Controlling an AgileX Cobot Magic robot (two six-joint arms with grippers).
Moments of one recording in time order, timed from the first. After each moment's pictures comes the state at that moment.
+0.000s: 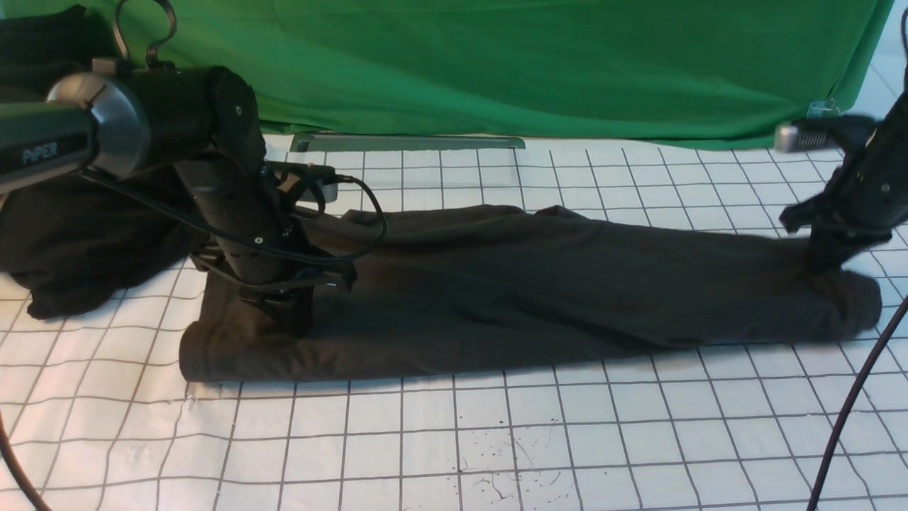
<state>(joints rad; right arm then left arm) -0.06 2.14 -1.81 0.08 1.11 -0.23 -0.22 2.01 -1.50 -0.12 1.02 0.12</state>
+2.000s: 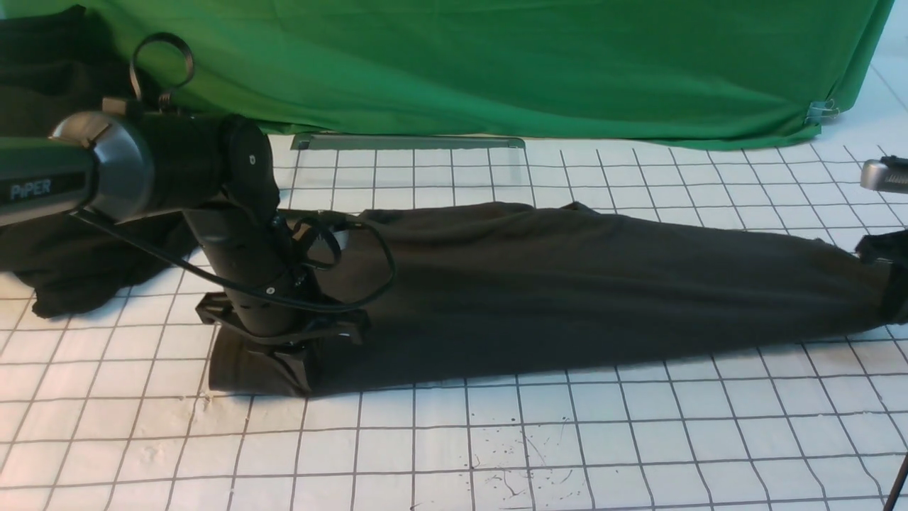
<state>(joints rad) -0.24 2.12 -1.67 0.06 1.19 -0.17 -0.28 1.93 -1.32 -0.14 0.97 0.05</state>
